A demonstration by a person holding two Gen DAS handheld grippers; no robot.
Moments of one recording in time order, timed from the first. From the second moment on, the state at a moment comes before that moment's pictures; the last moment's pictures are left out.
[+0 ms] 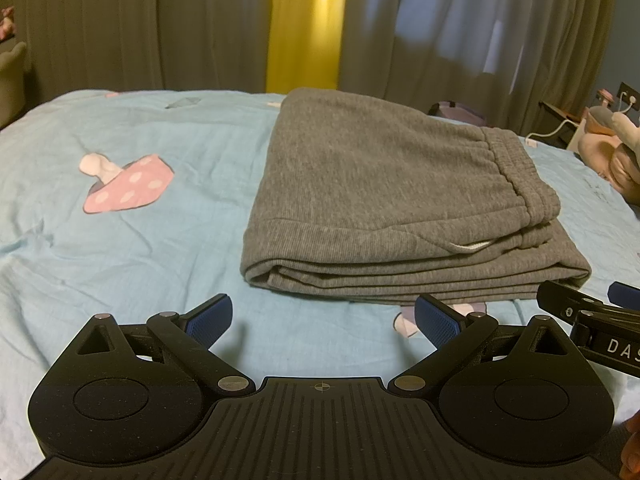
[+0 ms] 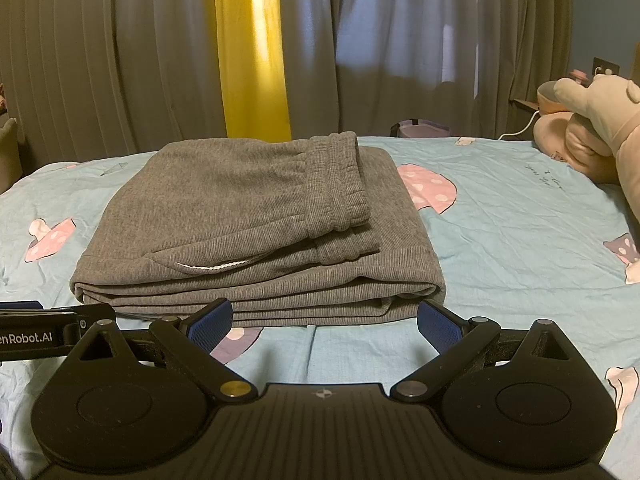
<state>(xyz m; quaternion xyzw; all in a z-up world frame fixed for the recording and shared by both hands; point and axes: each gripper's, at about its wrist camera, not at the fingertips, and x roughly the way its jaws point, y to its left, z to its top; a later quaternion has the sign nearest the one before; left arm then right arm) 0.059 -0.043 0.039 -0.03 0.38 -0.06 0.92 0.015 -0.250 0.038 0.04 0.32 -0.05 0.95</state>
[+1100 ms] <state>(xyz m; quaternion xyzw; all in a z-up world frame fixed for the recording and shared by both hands) 0.058 -0.044 0.039 -0.04 0.38 -0.07 0.92 0.015 -0.251 0.037 0.04 0.32 -0.06 0.94</state>
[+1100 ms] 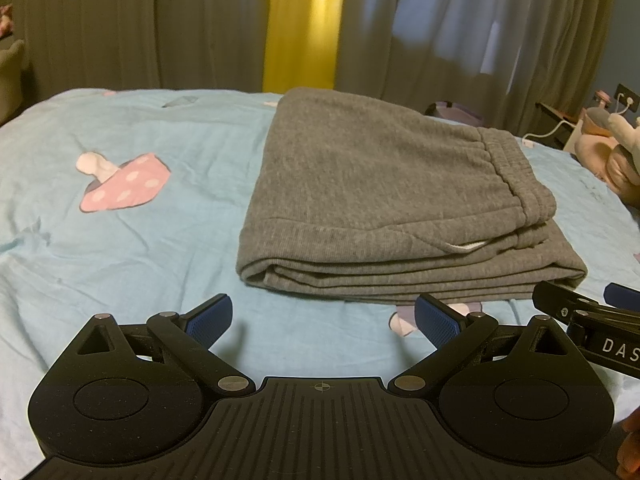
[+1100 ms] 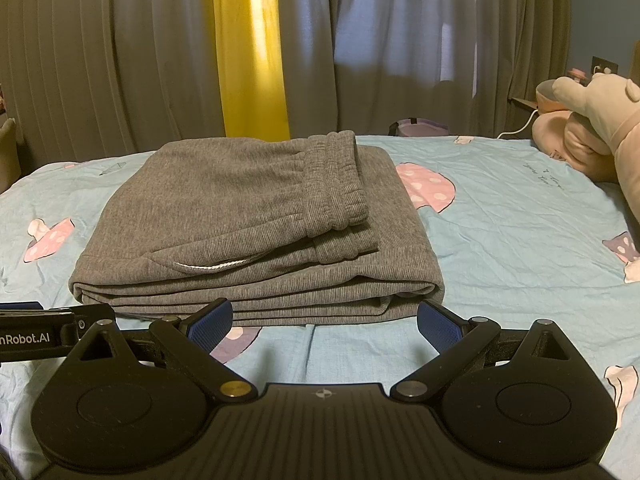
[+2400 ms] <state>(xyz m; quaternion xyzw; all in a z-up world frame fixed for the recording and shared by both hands) 0.058 -0.044 0.039 -0.04 0.39 -0.07 0.92 0.014 -0.252 0.037 0.04 0.32 -0.06 0.94</state>
